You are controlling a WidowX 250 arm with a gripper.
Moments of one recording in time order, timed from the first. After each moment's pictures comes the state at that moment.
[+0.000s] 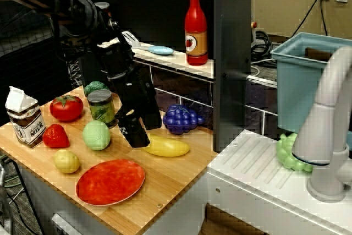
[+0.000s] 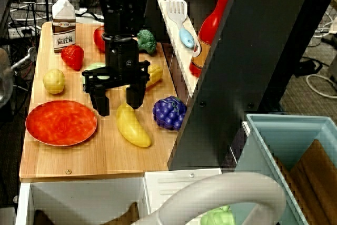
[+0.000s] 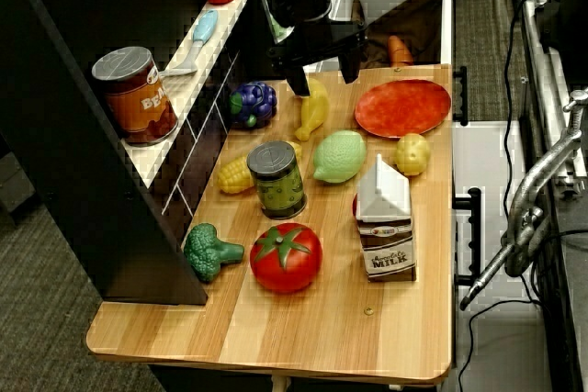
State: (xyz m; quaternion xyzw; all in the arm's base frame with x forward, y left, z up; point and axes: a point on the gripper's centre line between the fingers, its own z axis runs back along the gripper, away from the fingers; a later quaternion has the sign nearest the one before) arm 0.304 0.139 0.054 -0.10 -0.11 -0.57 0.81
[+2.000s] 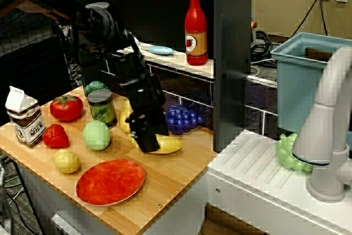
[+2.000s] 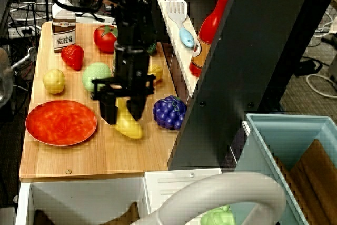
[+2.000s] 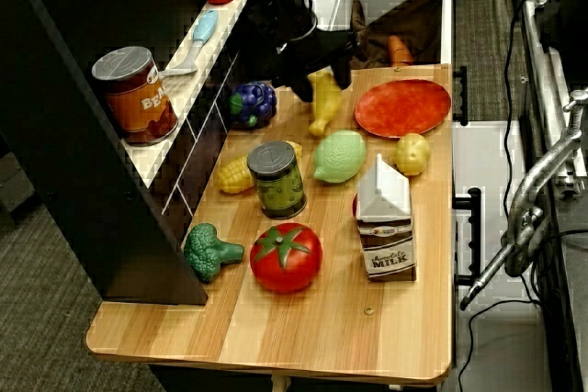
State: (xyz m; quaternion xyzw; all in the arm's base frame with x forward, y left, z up) arm 0.306 0.133 0.044 -0.16 -0.09 -0.56 0.81
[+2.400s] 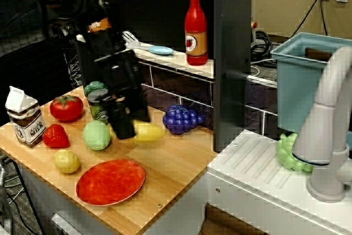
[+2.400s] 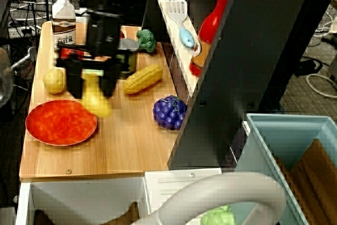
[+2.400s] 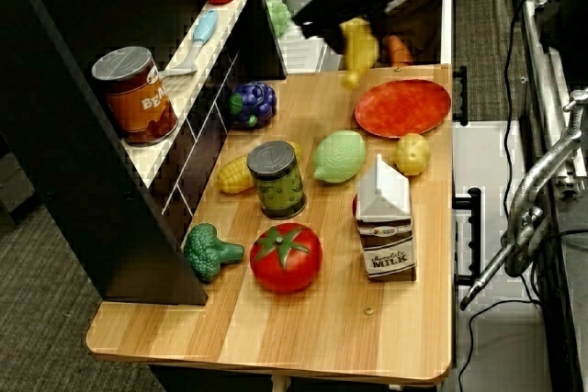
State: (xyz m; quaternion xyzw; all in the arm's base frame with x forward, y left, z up) arm 0.257 0.125 0.094 -0.21 -0.08 -0.58 0.78
